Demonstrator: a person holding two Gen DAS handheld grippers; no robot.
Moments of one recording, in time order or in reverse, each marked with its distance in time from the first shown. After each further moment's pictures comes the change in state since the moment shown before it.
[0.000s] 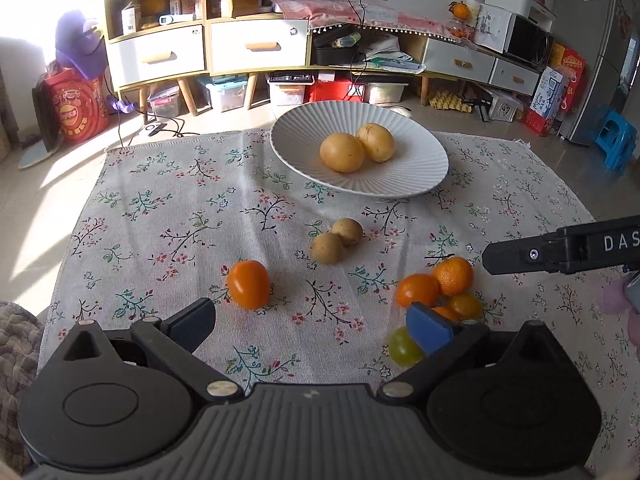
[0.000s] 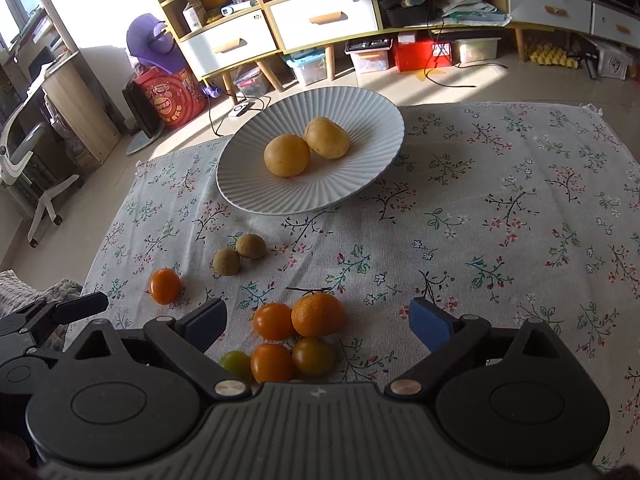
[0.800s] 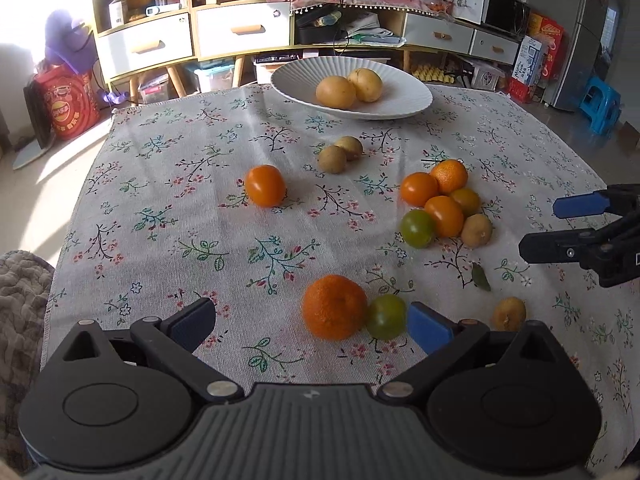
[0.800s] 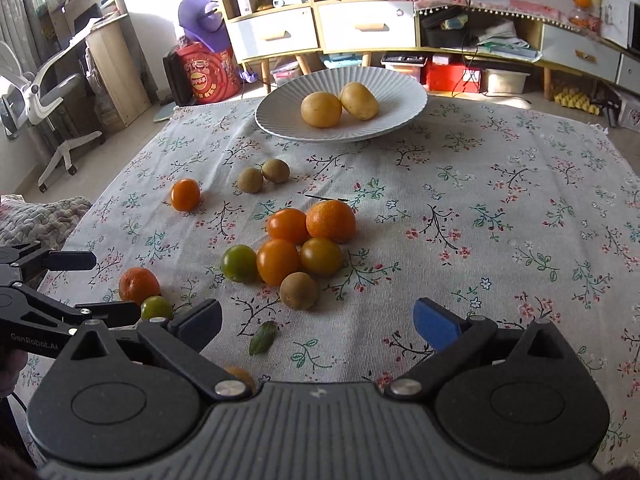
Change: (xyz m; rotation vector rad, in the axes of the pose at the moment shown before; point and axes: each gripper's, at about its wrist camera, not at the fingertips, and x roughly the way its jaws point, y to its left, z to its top) left arm -0.022 0.016 -0.068 0.081 0.022 -0.025; right arm -0.020 0.009 -0.075 -0.217 -0.069 -0.005
